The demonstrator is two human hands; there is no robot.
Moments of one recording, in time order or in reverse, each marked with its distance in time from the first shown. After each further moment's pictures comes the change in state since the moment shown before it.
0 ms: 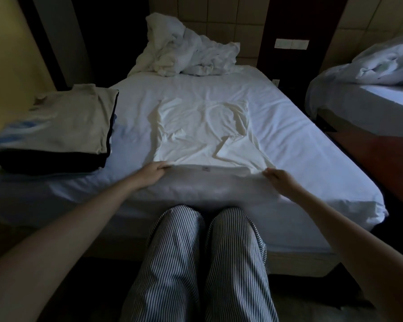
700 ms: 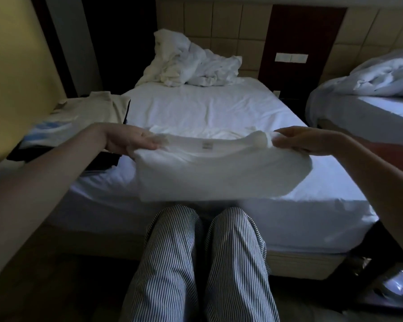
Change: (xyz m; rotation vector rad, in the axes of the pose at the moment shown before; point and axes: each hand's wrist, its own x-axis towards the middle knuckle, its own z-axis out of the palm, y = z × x) left_hand -0.058 0.062 -0.133 -0.364 -0.558 -0.107; right_hand -0.015 -0.103 -0.130 0.368 -0.524 -0.066
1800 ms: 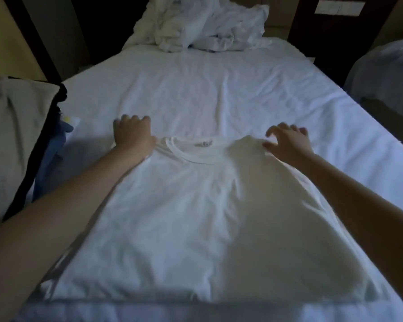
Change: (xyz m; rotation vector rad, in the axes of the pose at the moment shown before) left_hand 0.315 -0.059 -0.136 0.965 1.059 -0.245; right_hand 0.352 0.140 -0.062 -0.872 0.543 0.156
